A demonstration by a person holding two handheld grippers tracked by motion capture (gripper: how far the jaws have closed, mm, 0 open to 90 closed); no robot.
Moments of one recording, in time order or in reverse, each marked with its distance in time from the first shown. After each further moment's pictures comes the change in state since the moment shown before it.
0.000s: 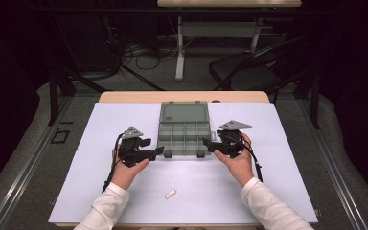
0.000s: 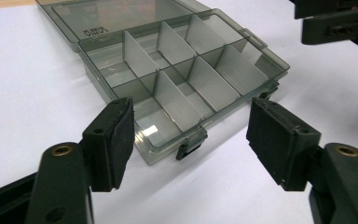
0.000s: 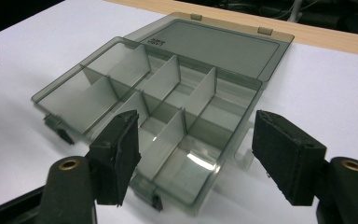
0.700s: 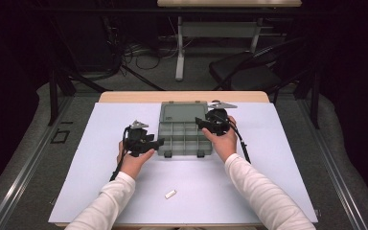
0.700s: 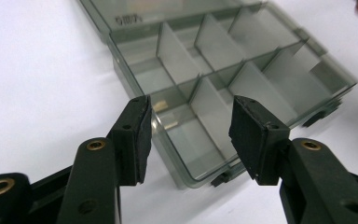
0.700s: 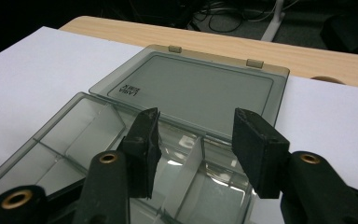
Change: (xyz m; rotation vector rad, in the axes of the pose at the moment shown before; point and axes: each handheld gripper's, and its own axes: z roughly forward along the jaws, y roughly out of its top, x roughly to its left) left arm 0.015 0.015 0.032 0.057 0.086 -0.103; right arm -0.009 0.046 0.064 -0.018 -0.061 0.087
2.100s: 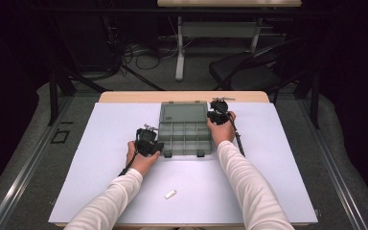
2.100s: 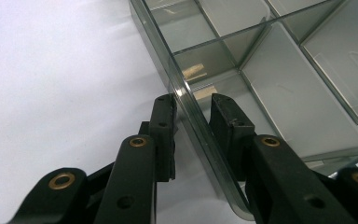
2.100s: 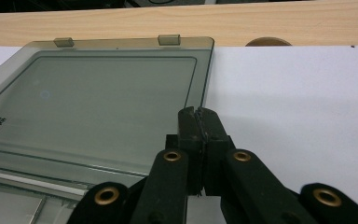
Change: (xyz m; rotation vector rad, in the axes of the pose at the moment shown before) left arm 0.001 -0.010 0.053 0.180 0.188 0.032; right arm -0.049 0.001 0.071 0.105 -0.221 0.193
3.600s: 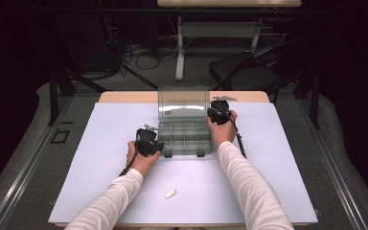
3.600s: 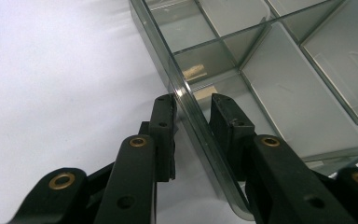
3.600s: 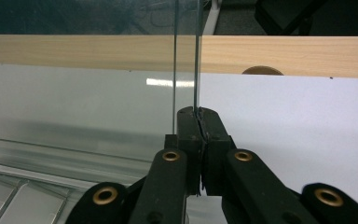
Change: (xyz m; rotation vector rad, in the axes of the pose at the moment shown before) left arm -0.001 0.000 0.000 -0.002 0.003 -0.007; right arm 0.006 0.003 -0.019 -0.085 0.000 -0.032
